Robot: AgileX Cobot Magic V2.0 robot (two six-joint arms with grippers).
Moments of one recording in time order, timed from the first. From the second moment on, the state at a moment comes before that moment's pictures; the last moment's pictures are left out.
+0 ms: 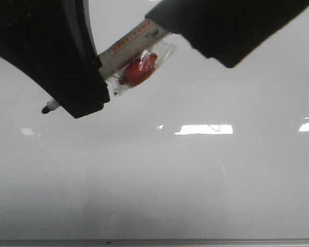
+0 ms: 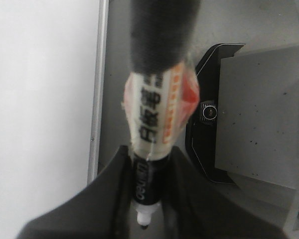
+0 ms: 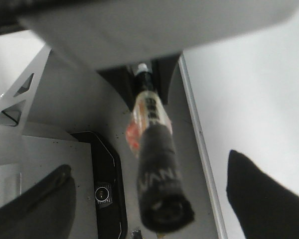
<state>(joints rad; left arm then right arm) -0.87 1.36 -1.17 -0.20 1.08 0.73 0.66 1.16 -1.04 0.55 0.93 -0.90</state>
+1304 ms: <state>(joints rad) -0.67 1.11 -1.13 -0.18 1.03 0.60 0.54 1.09 -1.08 0.33 0.98 -0.63</state>
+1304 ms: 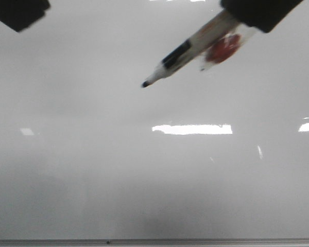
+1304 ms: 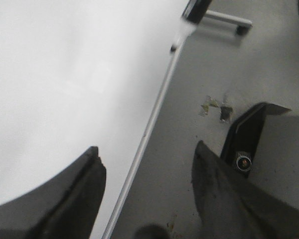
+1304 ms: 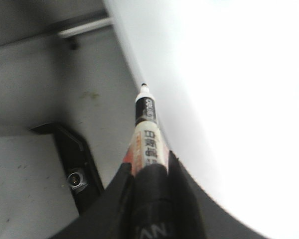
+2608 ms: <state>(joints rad) -0.41 0.91 -0.93 -0.23 0.86 0.49 0.34 1.41 -1.12 0.45 0.42 -0.38</state>
